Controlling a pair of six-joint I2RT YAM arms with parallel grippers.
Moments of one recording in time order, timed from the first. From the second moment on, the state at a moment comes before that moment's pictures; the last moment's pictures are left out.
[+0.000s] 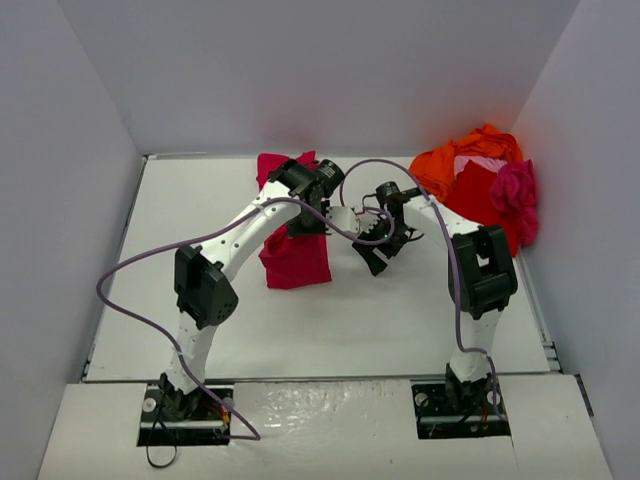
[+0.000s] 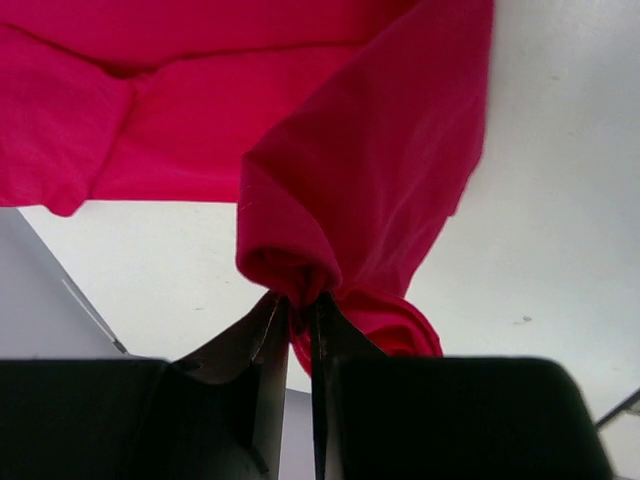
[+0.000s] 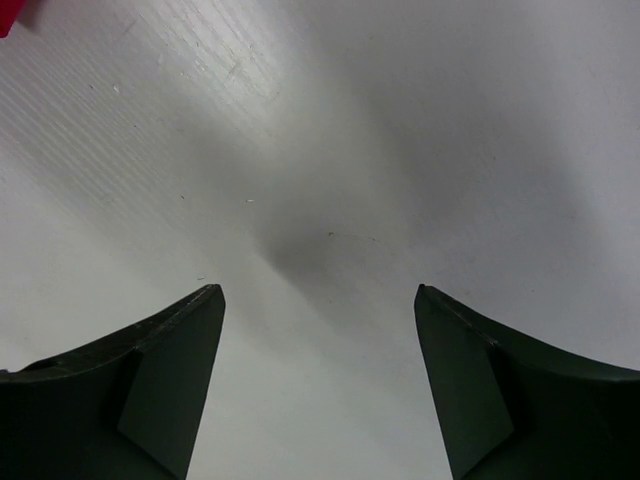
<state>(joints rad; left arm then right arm) -0.71 2.07 2.17 -1.43 -0.08 0.90 0.34 1.94 1.40 -0.85 -0.27 -0.56</state>
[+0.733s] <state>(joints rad) -0.56 2.42 2.51 -1.42 0.03 1.03 0.33 2.00 1.40 -0.84 -0.25 -0.56</state>
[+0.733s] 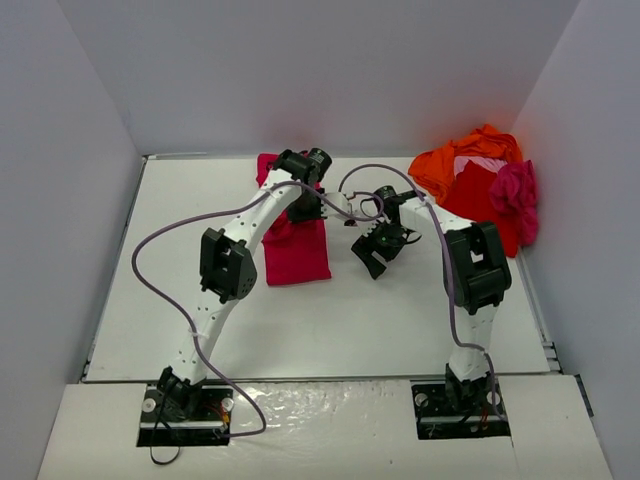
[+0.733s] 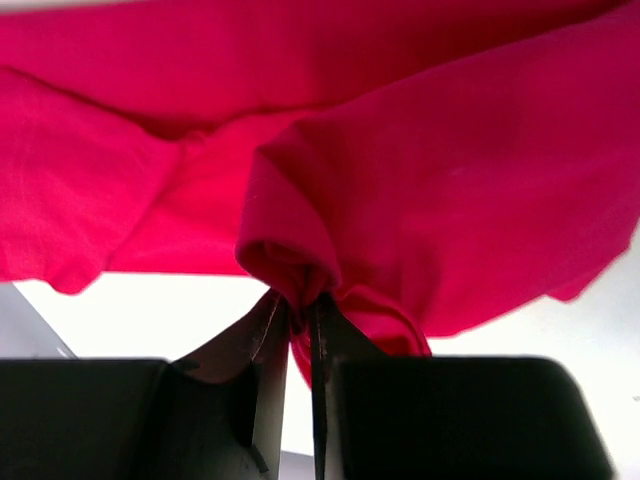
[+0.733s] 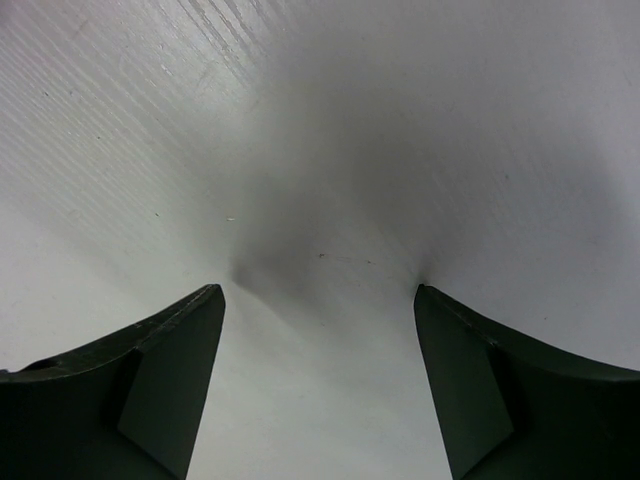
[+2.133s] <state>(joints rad) -0.45 2.06 1.99 -0.97 0.07 0.88 0.33 2.00 1.42 -0.81 -0.22 -0.54</state>
